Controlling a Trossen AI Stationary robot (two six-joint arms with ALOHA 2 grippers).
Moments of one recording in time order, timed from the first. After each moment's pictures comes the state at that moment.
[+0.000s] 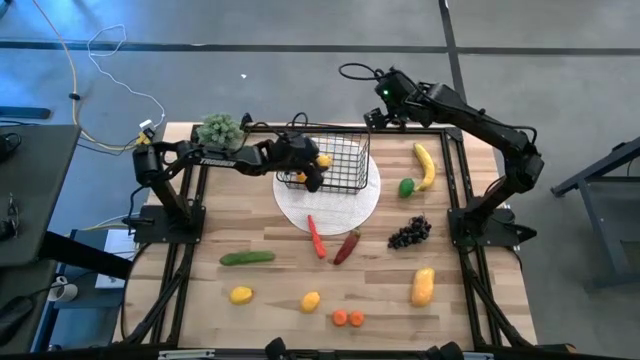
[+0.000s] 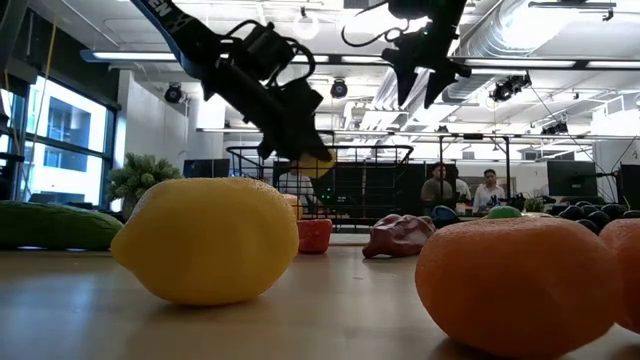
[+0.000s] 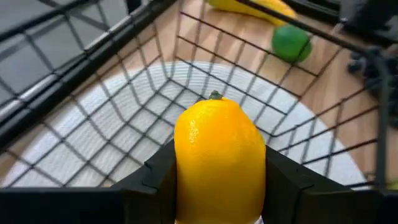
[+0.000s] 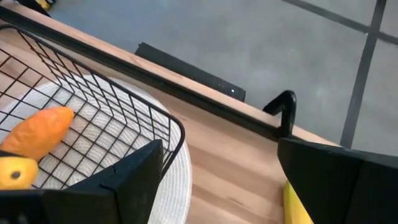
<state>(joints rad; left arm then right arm) 0.50 1.71 0.98 0.12 0.01 -0.13 -0.59 1.58 1.62 -1.05 0.33 0.43</state>
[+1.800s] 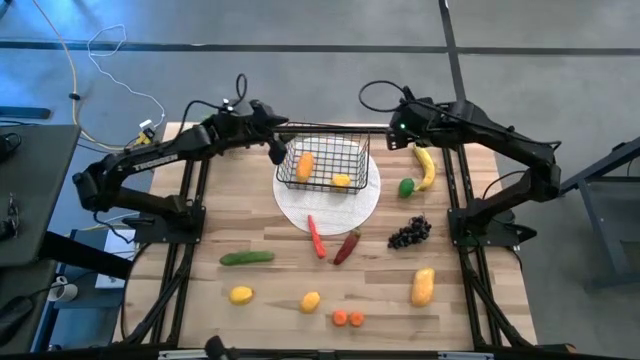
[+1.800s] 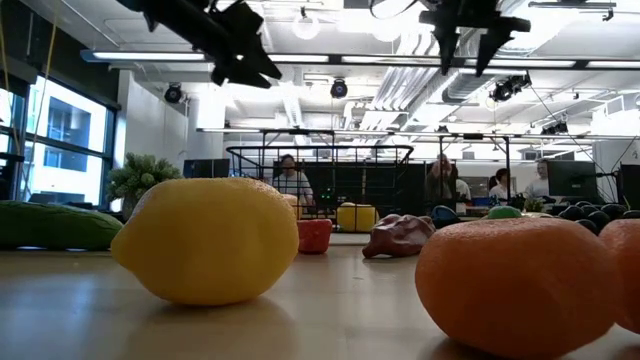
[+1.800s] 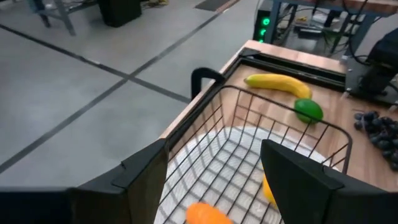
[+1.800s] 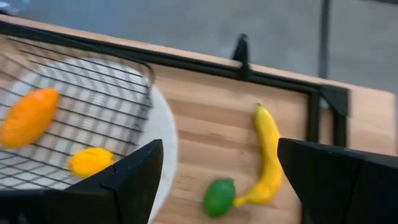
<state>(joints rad) 0.67 1.22 0.98 -0.16 0.01 0.02 -0.36 1.41 1.62 -1.45 0.52 0.92</state>
